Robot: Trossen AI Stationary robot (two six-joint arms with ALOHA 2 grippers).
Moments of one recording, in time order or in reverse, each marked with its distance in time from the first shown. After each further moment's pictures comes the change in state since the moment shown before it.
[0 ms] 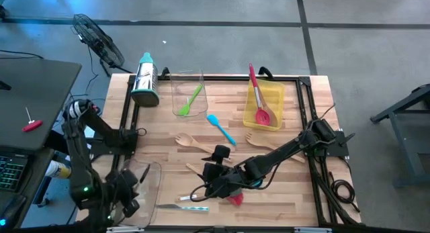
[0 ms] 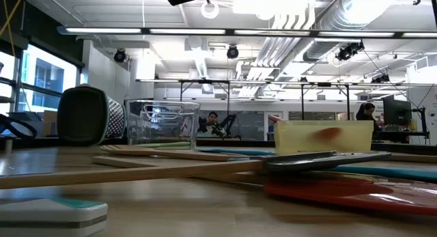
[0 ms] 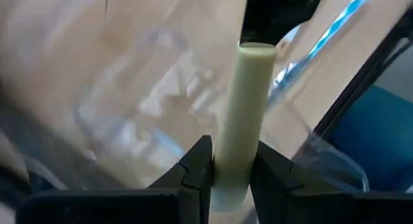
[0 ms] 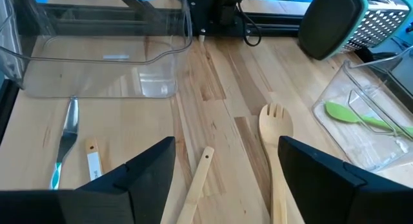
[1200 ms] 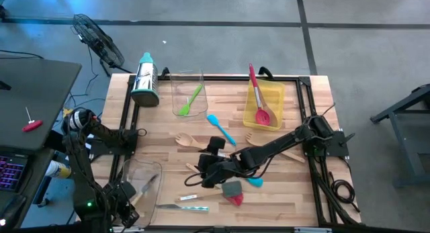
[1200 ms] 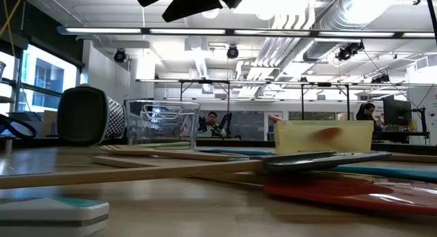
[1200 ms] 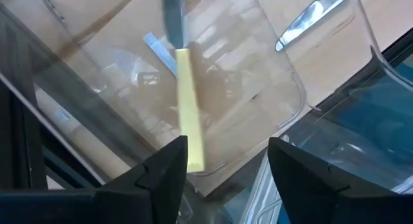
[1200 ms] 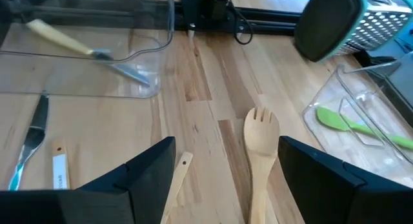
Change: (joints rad) left arm -0.042 0.136 -0.001 0.136 0.215 -0.147; right arm -0.086 0.000 0.000 0.013 -0.090 -0.101
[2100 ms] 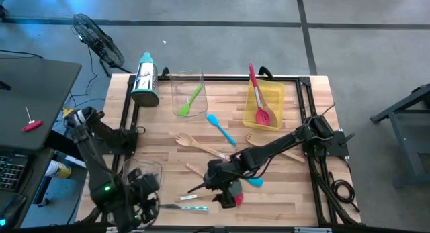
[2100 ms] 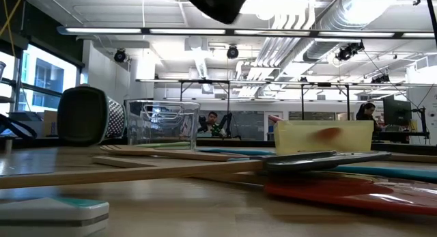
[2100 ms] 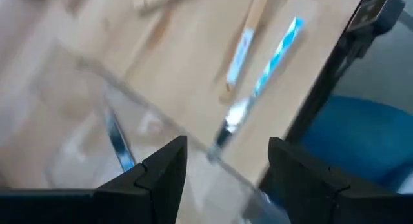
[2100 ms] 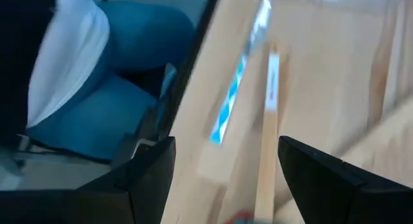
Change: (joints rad) left arm 0.287 -0.001 0.254 -0.161 -0.247 0.628; right arm 0.005 0.000 0.000 -0.124 -0.793 0.031
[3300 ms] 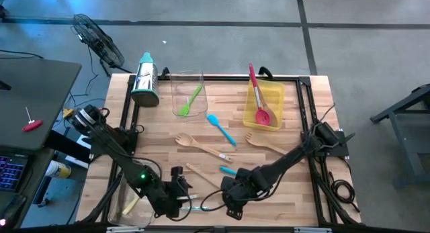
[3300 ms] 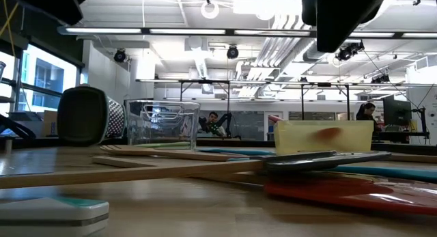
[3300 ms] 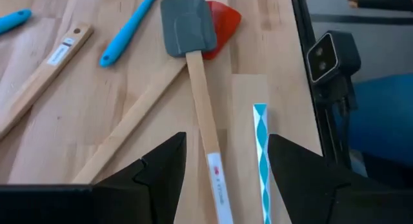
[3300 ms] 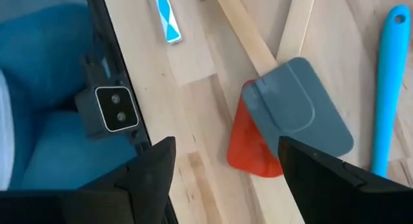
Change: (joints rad) left arm 0.234 0.010 -0.410 0.908 -0.076 0.902; right arm 0.174 0.000 0.000 -0.323 0.236 0.671
